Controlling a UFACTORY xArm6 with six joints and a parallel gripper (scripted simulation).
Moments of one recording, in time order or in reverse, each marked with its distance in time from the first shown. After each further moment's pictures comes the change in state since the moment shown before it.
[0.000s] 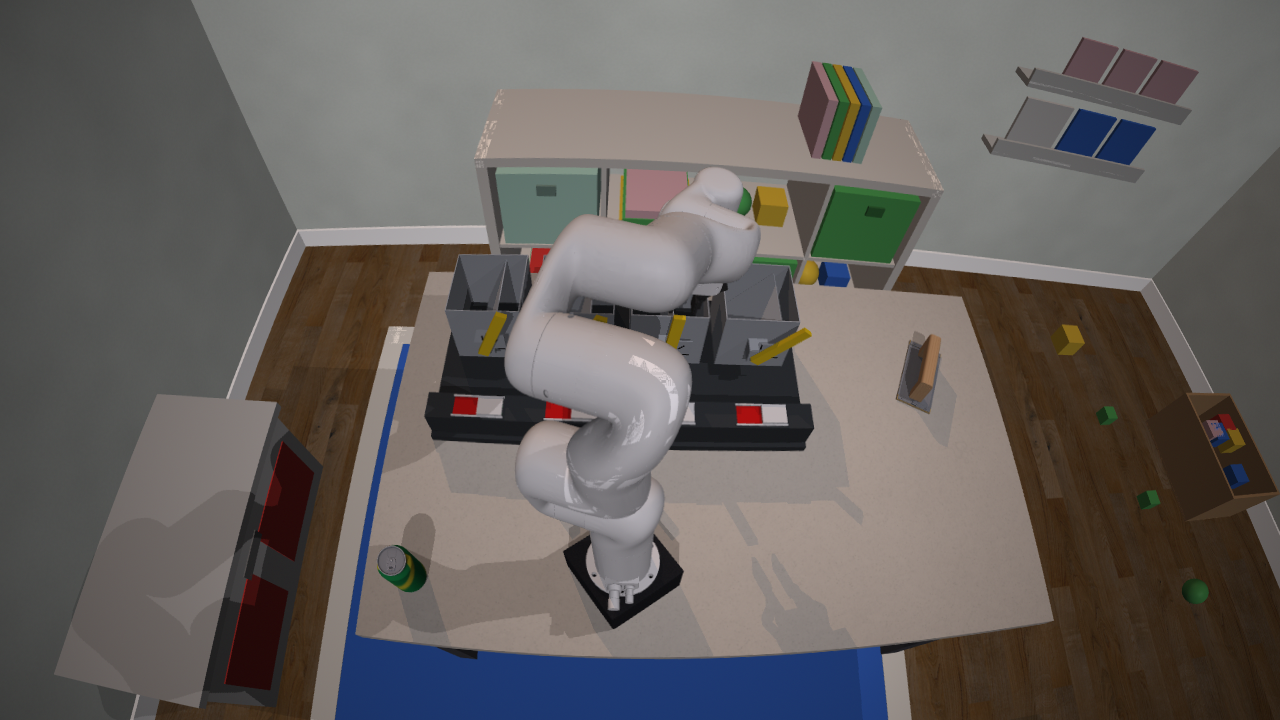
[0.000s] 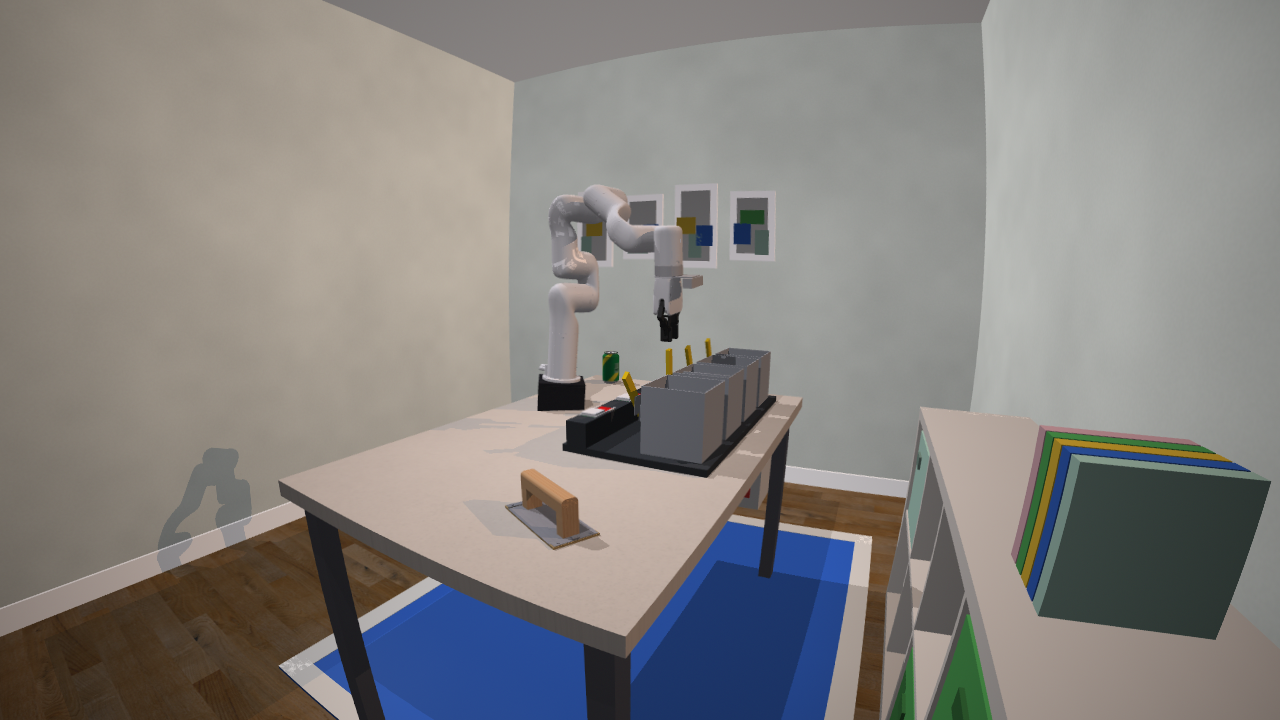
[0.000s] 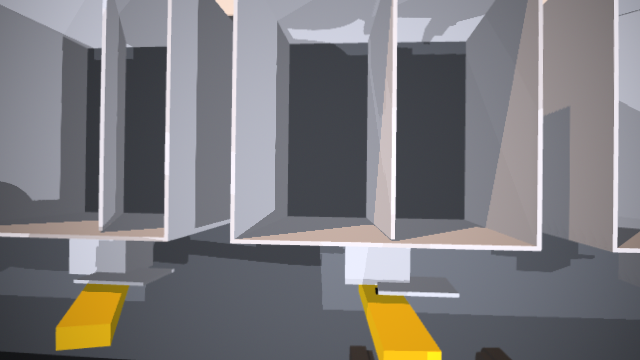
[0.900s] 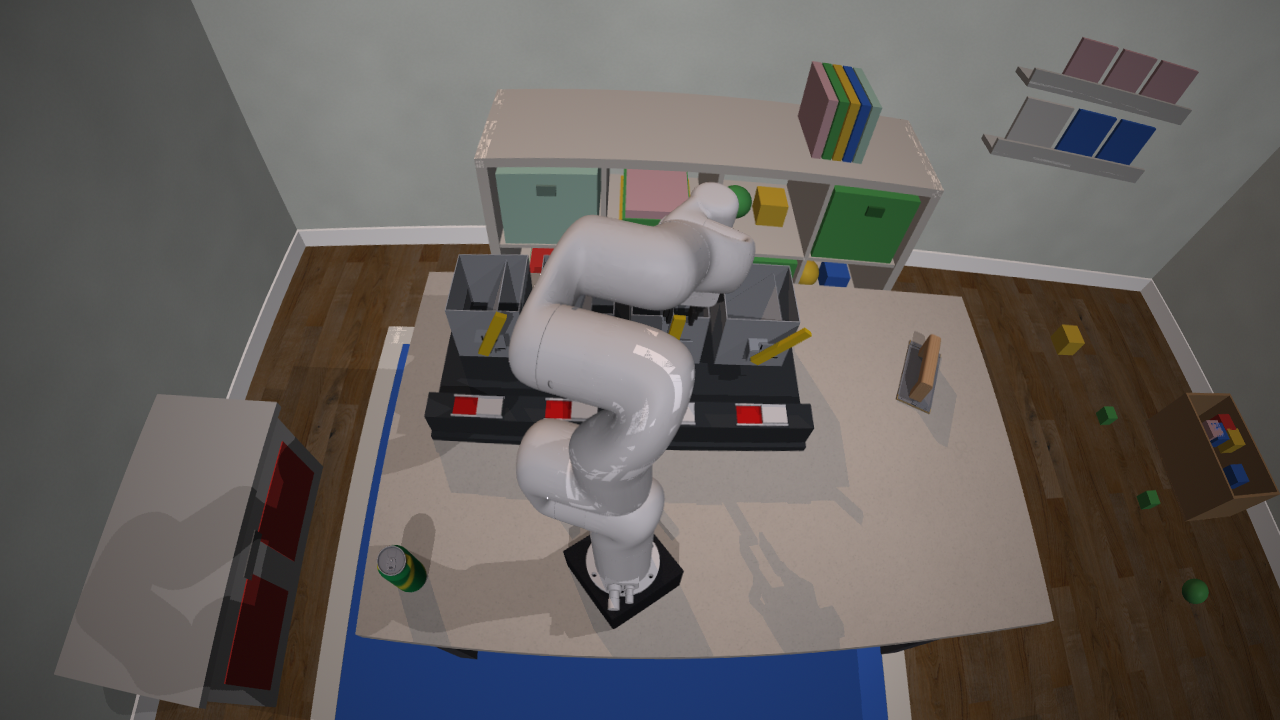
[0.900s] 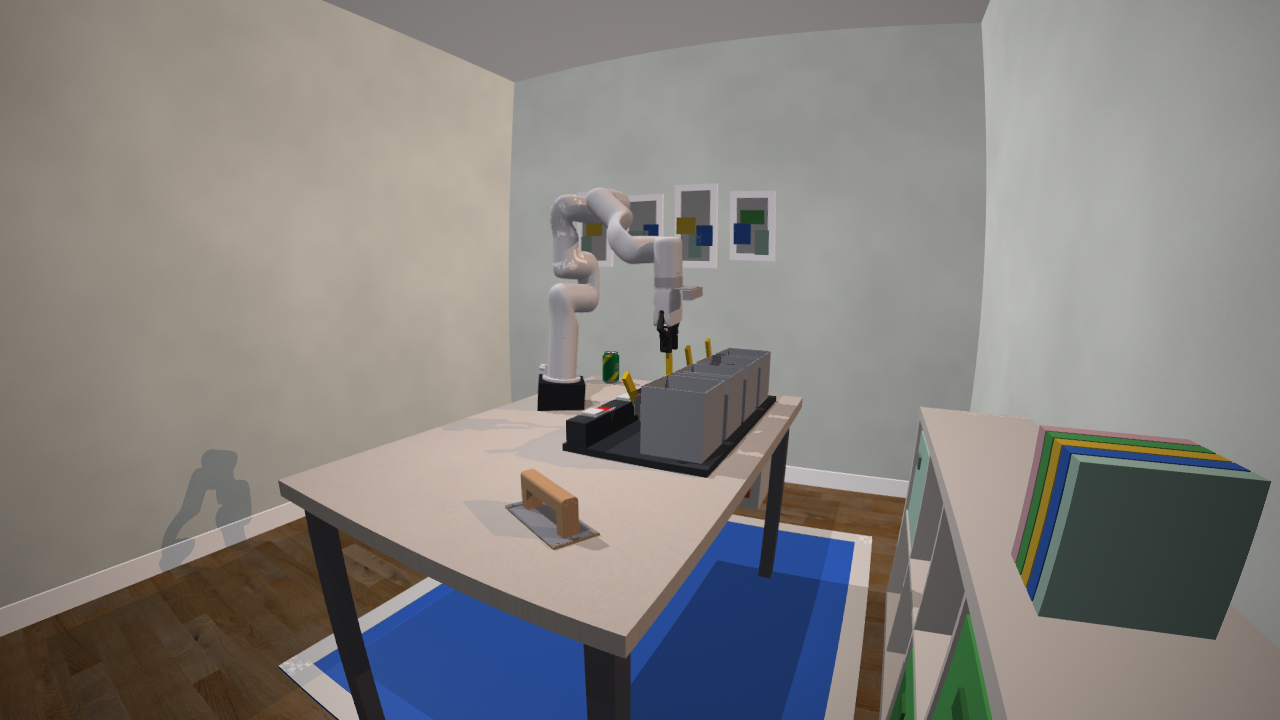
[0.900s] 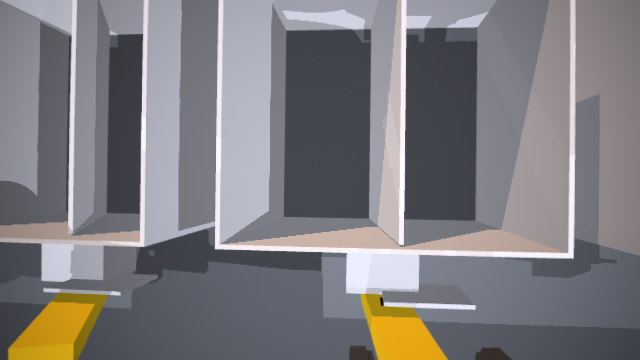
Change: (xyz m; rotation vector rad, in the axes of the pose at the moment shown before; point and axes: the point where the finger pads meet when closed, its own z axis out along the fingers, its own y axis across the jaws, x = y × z) arm -0.001 0.001 0.030 0.001 -0.002 -0.001
